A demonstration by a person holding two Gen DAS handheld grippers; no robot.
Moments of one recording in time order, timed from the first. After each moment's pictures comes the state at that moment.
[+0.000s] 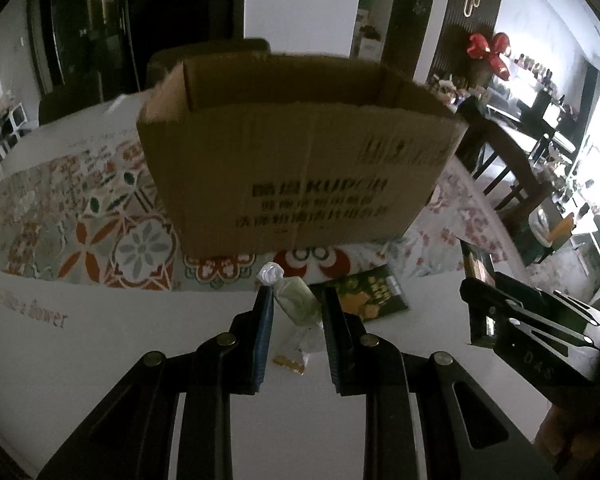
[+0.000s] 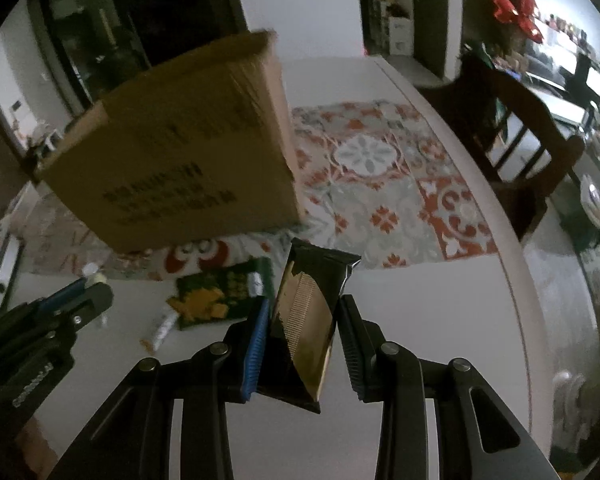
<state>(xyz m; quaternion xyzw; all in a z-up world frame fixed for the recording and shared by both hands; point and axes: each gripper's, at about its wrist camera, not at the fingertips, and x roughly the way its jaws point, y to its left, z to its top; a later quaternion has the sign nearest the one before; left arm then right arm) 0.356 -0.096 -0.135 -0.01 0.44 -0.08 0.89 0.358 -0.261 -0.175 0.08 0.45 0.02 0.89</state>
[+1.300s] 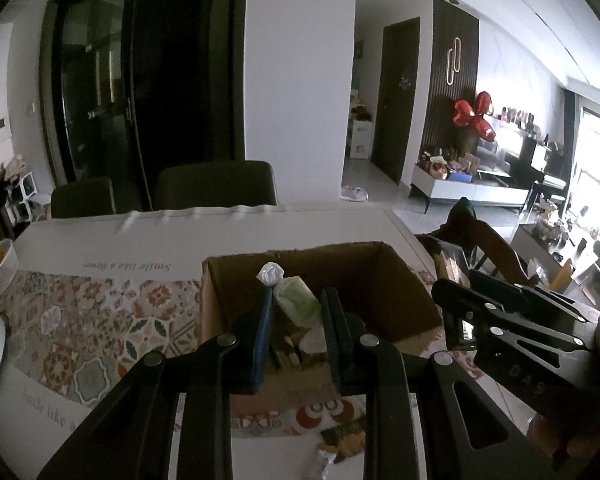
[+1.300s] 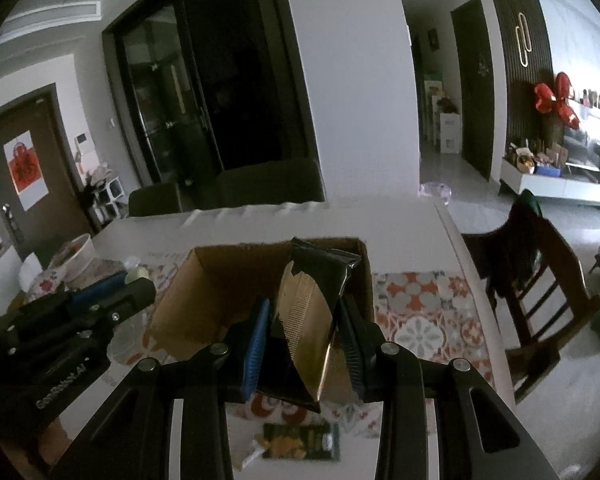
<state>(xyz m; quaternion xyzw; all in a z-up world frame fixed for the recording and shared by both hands) 0.408 -0.078 -0.013 0.01 0.29 -0.08 0.95 0.412 -0.235 -0.051 0.06 0.29 0.10 0.95</state>
